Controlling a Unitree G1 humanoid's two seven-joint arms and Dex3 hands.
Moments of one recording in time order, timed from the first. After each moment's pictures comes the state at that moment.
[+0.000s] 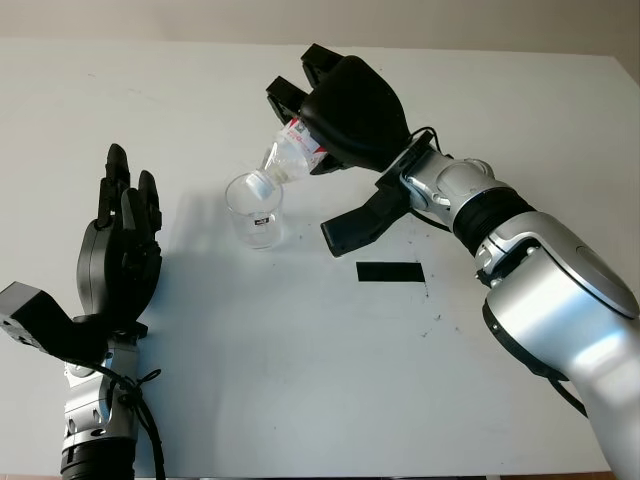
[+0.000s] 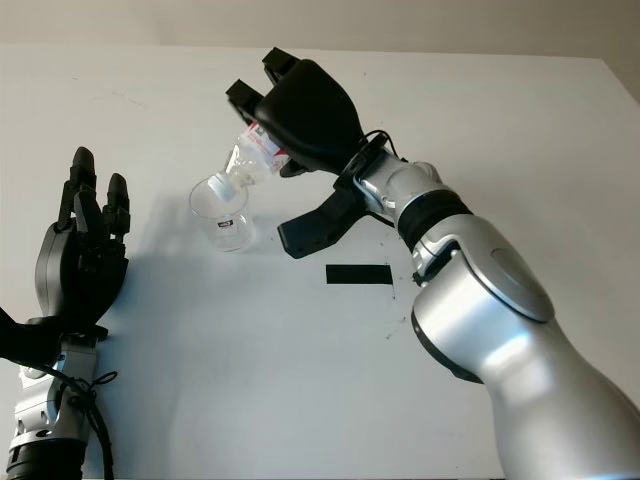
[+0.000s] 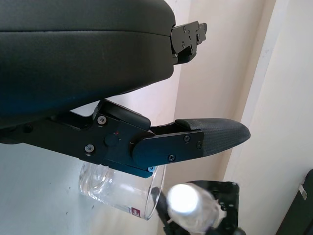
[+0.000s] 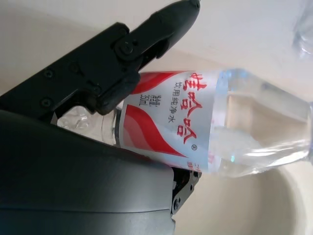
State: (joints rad) left arm -0.21 0.19 0.33 0.19 -0.42 -0.19 -0.33; right arm -1.35 -0.27 0.70 1.34 -0.90 -0.43 -0.77
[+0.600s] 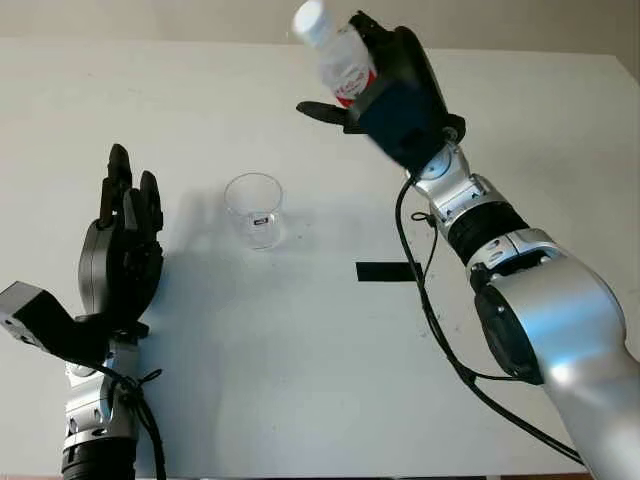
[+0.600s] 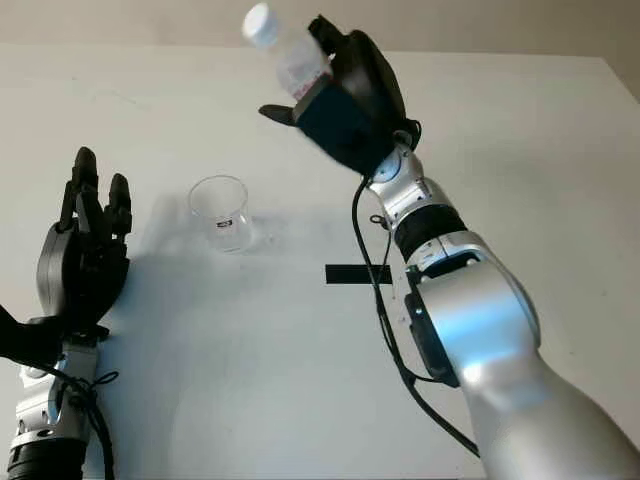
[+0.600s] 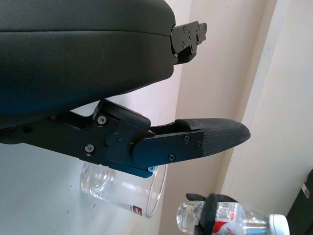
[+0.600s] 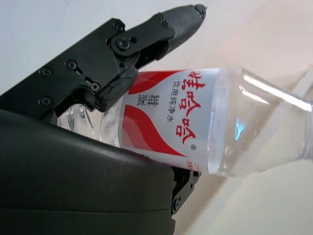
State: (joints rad) left arm -0.21 0.19 0.32 0.18 -0.42 -0.19 -0.33; right arm -1.26 -0.21 0.06 1.26 -0.16 -0.34 -0.08
